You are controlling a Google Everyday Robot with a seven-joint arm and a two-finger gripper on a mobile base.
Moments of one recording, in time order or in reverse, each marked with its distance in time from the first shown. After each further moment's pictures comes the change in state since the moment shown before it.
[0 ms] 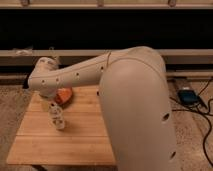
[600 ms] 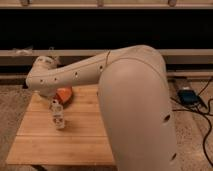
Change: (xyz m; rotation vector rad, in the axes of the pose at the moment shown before) arm -0.001 -0.004 -0.011 0.018 0.019 0.055
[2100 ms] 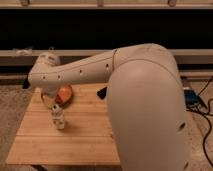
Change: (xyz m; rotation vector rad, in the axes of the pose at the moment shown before) arm 0.025 -0.013 -0.024 0.025 0.032 0.024
